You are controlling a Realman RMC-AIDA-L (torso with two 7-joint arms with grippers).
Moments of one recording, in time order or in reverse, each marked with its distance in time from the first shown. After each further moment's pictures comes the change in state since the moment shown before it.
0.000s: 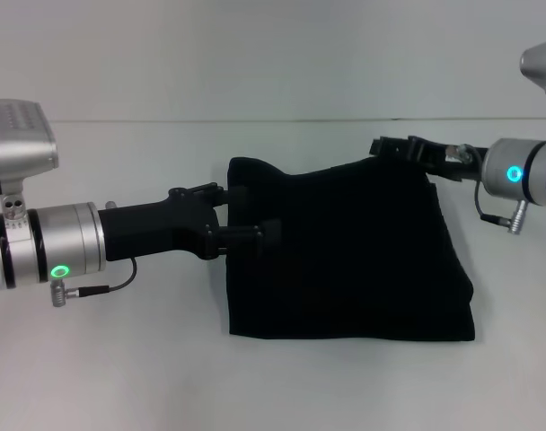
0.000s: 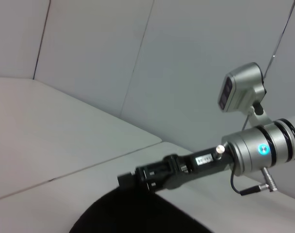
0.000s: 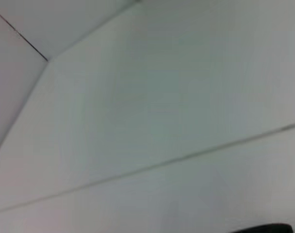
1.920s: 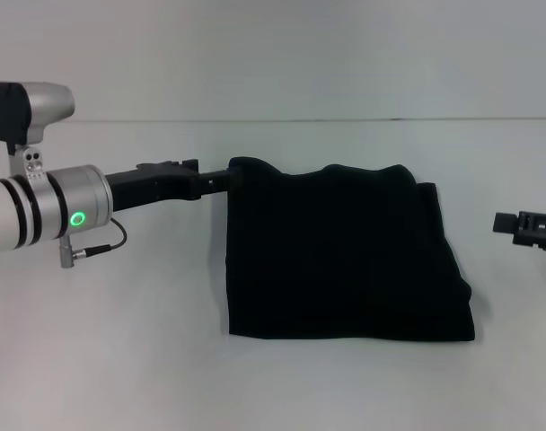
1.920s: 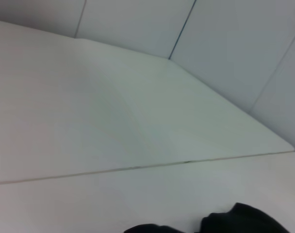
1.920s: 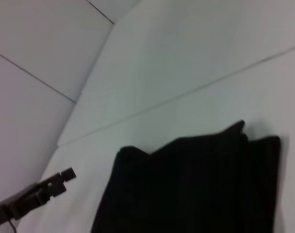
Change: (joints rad) left arm -0.066 -0.001 0.050 -0.020 0.010 -0.417 -0.297; right arm -0.332 -0.206 0.060 -0.151 0.030 -0.718 -0.054
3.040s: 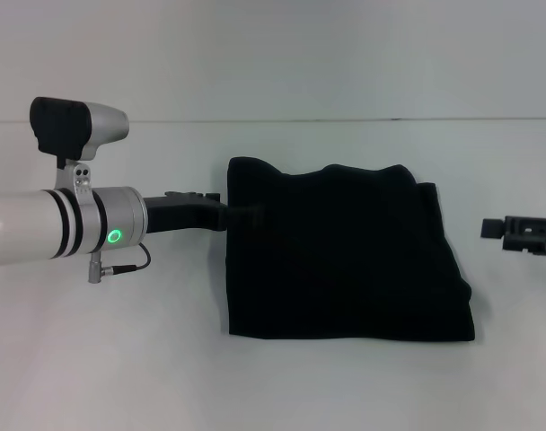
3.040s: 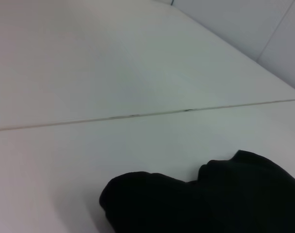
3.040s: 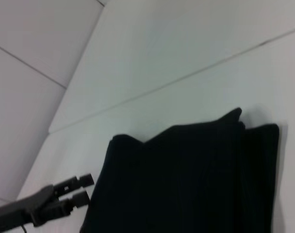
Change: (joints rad) left arm -0.063 -0.003 0.076 -0.102 0.081 -0.109 -0.041; right arm 0.038 0.002 0.000 0.006 -0.064 0.013 0.038
